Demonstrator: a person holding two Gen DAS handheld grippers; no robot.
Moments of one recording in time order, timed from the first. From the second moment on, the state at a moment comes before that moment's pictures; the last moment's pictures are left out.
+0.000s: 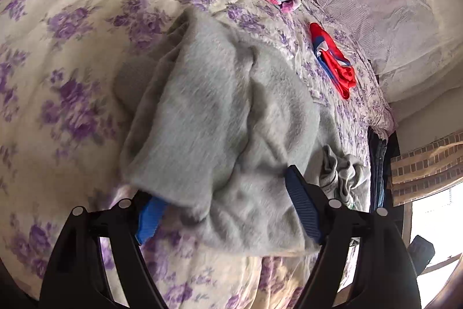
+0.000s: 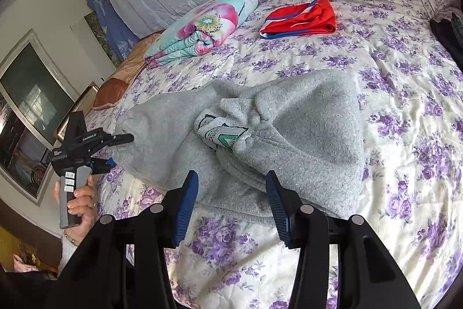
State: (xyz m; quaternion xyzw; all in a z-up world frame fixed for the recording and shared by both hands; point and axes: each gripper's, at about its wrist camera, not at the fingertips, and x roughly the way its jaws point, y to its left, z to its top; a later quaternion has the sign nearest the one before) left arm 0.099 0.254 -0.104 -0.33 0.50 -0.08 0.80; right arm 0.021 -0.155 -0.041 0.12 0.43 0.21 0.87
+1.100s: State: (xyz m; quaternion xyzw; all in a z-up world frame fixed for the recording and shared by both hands) left arm 0.088 0.232 -0.065 -0.20 0.44 -0.10 0.87; right arm 0.169 0.016 -0.096 0.02 0.57 0.27 0.78
